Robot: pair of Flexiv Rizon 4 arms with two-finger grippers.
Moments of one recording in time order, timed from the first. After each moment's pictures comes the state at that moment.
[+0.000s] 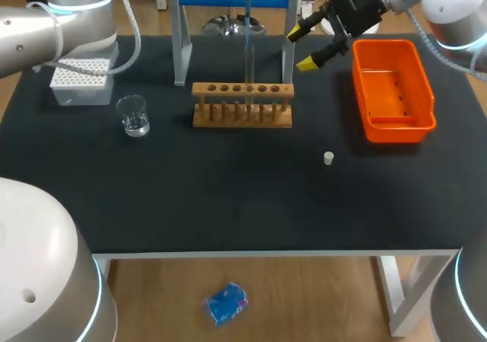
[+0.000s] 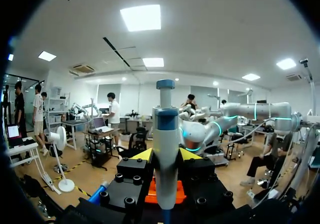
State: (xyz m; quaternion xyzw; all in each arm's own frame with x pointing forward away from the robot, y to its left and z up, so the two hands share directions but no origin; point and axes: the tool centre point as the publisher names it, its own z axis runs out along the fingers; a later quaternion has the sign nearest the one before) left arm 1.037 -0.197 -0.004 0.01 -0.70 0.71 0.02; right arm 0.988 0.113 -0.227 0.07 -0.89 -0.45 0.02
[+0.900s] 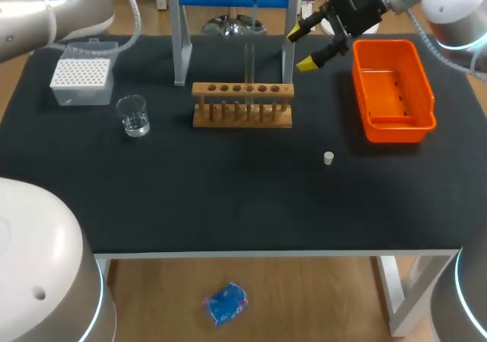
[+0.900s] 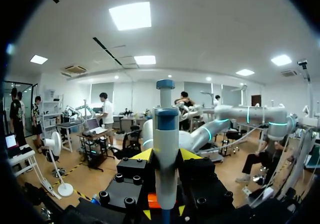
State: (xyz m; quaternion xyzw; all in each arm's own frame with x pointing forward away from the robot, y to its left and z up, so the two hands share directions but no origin) left arm 0.988 -0.217 0.051 -0.02 -0.72 0.70 0.02; right arm 0.987 0.113 -0.227 0.07 -0.89 -0.45 0.02
